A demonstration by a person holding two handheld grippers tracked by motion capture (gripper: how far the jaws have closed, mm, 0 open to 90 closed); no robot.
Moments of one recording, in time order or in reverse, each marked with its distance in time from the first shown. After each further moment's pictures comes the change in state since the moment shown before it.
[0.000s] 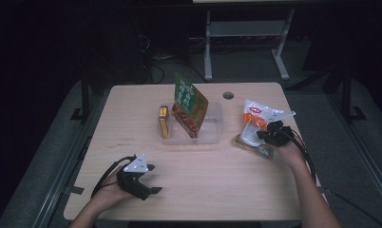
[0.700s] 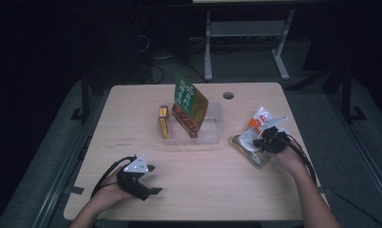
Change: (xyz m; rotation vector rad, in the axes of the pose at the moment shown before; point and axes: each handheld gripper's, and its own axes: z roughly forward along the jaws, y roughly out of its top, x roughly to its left) left arm -0.002 0.000 0.001 0.001 -0.014 -0.008; right arm 0.024 -0.003 -0.004 0.089 0.063 -0.071
